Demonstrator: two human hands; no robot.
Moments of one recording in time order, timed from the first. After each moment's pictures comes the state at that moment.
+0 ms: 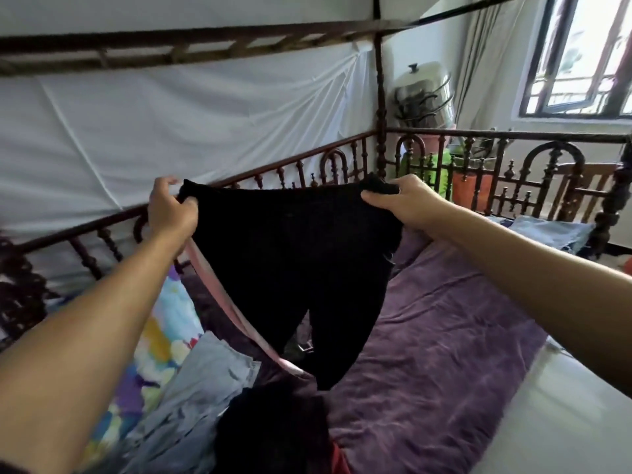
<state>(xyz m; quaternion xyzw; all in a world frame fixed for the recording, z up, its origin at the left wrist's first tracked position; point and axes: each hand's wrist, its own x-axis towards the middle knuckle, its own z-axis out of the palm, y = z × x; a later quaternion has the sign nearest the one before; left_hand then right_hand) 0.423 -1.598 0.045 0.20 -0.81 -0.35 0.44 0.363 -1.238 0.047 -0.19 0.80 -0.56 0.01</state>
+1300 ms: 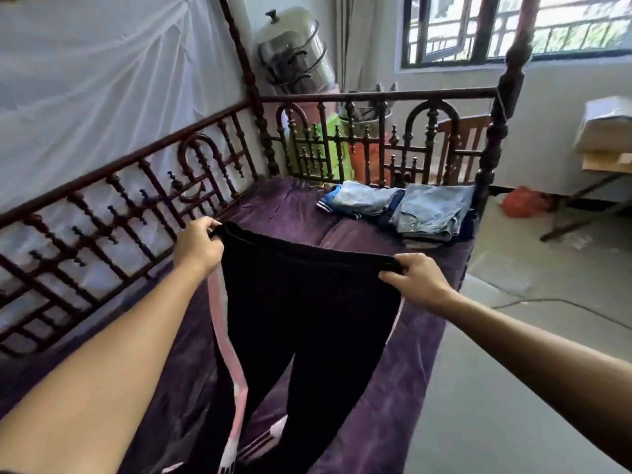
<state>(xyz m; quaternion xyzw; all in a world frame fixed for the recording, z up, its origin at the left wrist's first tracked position) 0.051 -1.304 -0.071 0.08 -0.95 -0.24 0.20 0.120 -0.943 -0.149 0.02 0.91 -0.42 -0.05</state>
